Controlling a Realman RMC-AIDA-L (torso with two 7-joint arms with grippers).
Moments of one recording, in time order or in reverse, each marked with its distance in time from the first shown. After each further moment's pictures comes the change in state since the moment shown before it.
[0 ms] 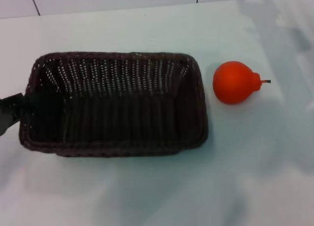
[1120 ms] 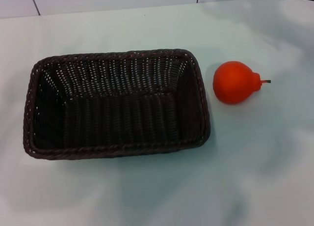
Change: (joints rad) left arm 0.022 0.035 -0.096 -0.153 -0.422 0.013 0.778; right arm 0.080 -0.198 -0.245 -0.429 -0.958 -0.129 0.994
